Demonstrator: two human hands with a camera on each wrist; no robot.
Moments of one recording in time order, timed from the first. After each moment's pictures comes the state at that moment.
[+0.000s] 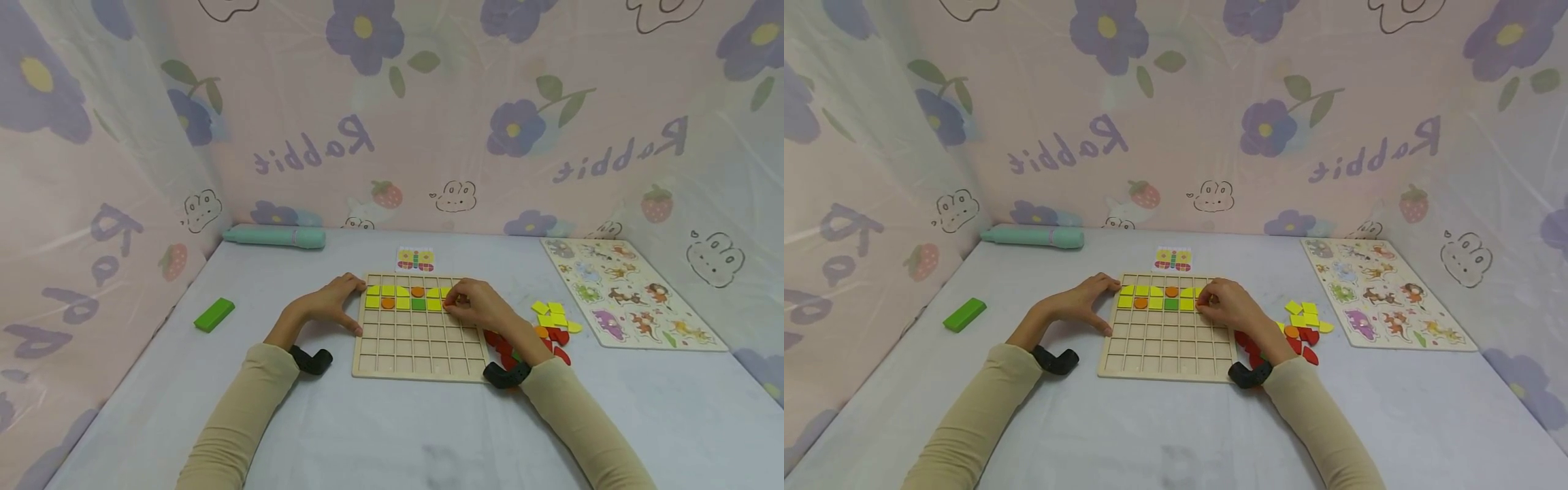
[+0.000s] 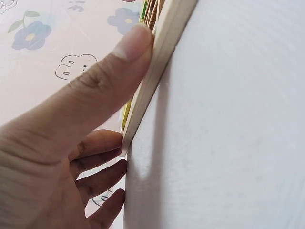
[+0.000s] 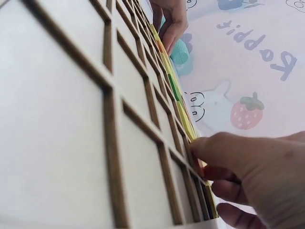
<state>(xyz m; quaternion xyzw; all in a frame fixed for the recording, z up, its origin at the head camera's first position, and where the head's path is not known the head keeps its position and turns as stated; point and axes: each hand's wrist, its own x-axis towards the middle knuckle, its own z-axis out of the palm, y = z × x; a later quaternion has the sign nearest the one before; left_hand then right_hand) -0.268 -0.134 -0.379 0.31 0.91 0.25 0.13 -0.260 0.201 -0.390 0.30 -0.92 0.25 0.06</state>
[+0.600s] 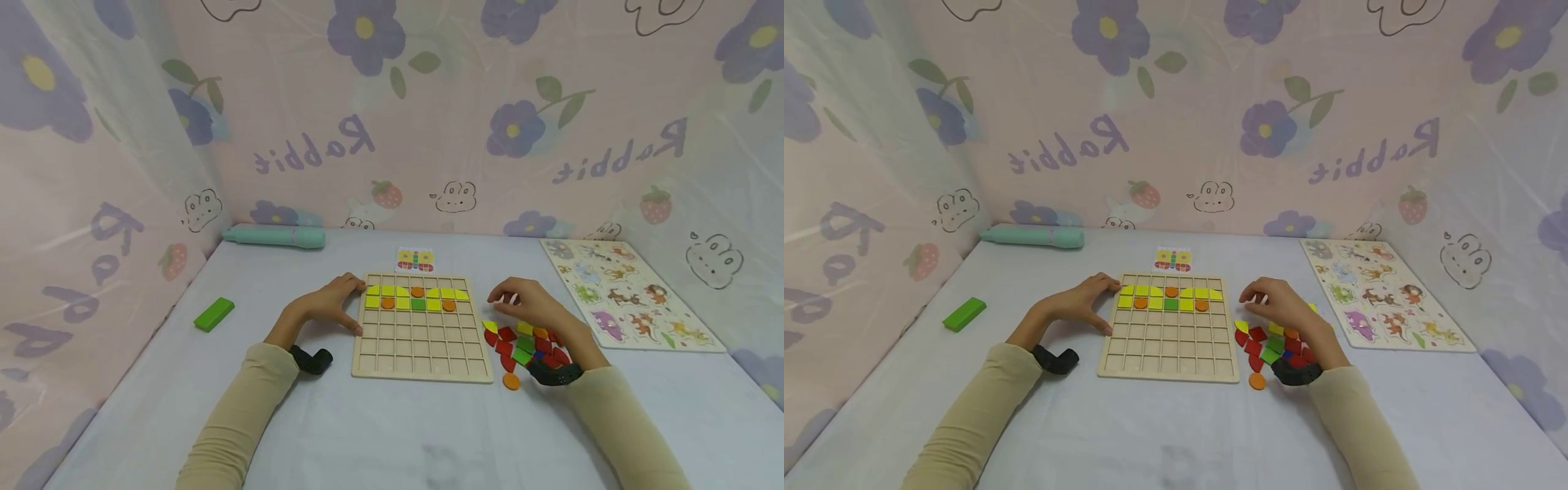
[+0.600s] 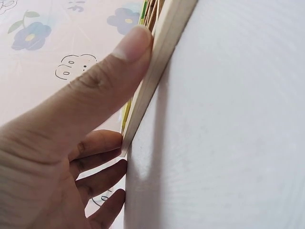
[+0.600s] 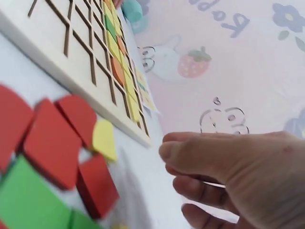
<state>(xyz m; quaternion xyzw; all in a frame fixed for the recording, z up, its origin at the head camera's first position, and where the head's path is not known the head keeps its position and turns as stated) -0.269 -0.135 -0.380 0.31 0.91 0.24 0.13 -0.246 0.277 -0.362 0.26 -0.93 0.25 0.00</state>
